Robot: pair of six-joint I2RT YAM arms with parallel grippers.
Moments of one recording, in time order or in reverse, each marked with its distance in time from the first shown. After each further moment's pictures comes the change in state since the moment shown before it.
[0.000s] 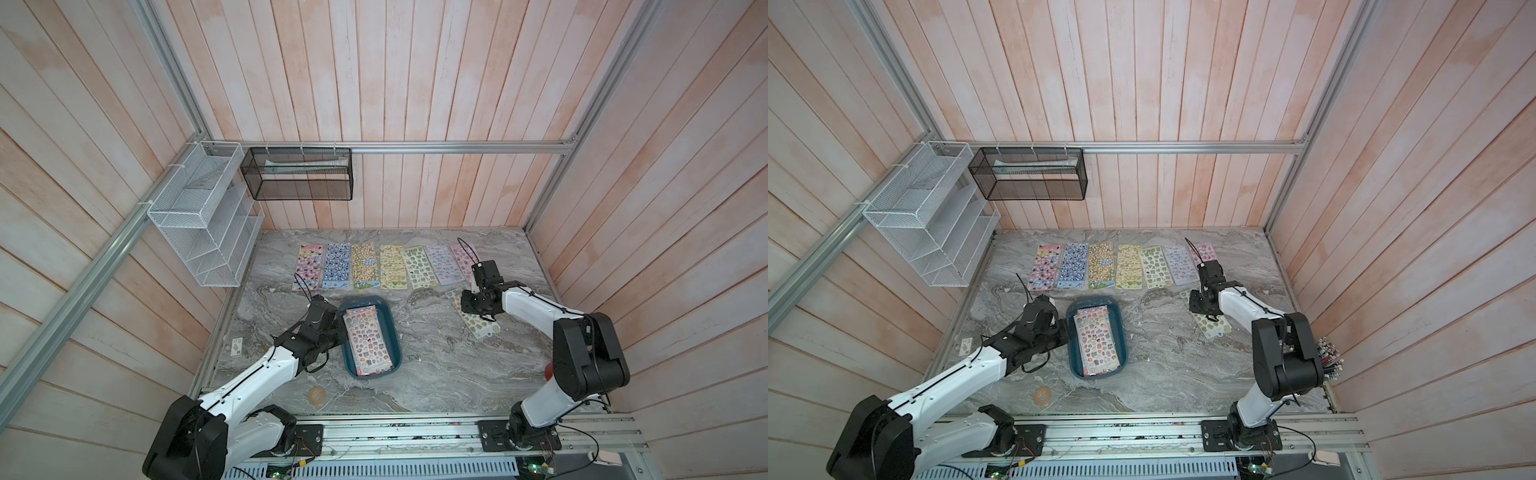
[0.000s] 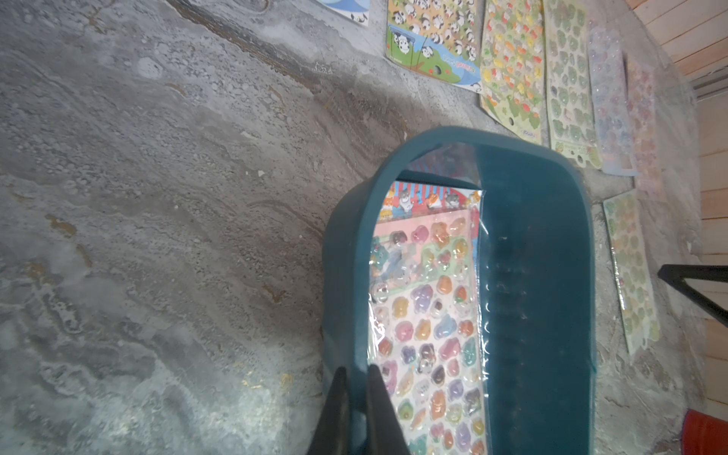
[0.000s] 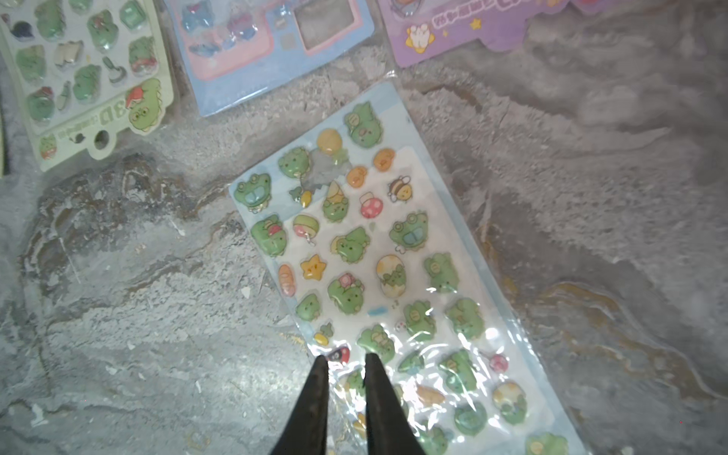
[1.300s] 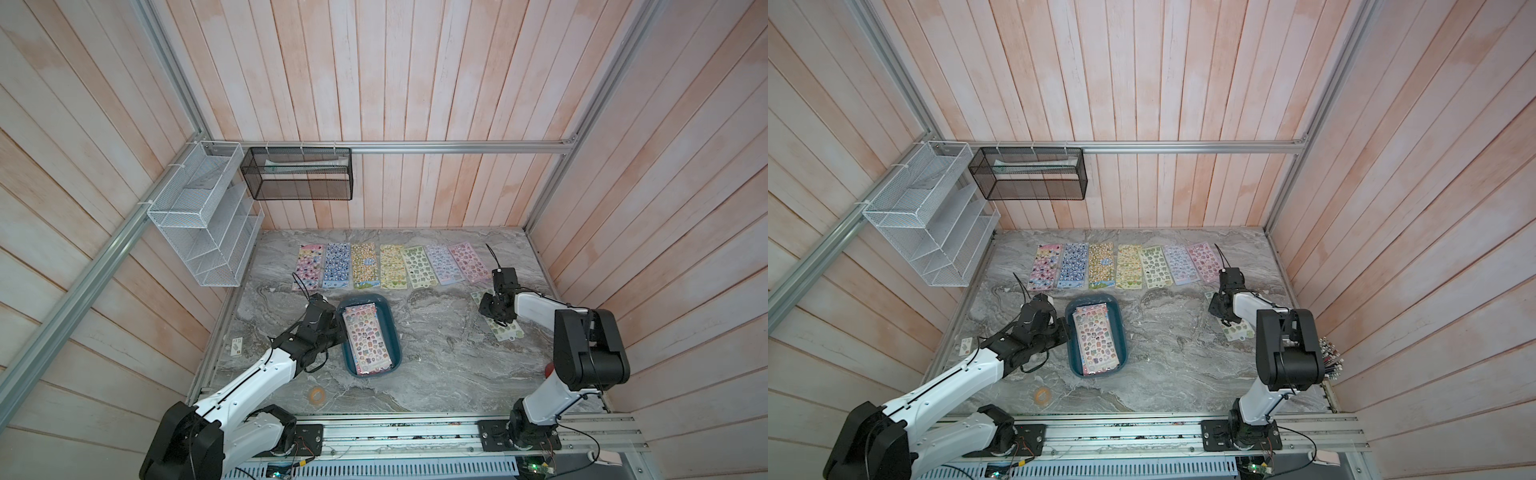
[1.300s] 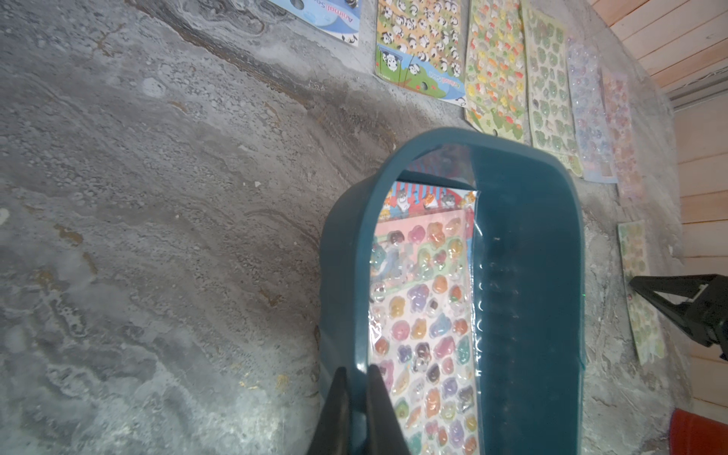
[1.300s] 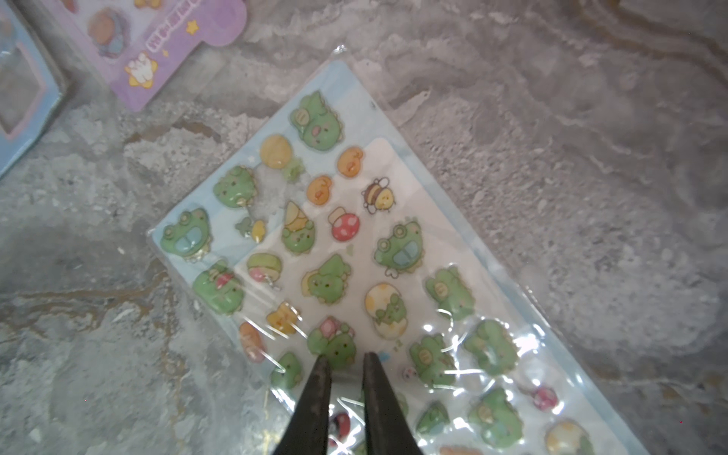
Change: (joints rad) left arm 0.000 -0.032 0.000 0.000 -0.005 0.001; right arm -0.191 0.039 -0.084 0.102 0.097 0.077
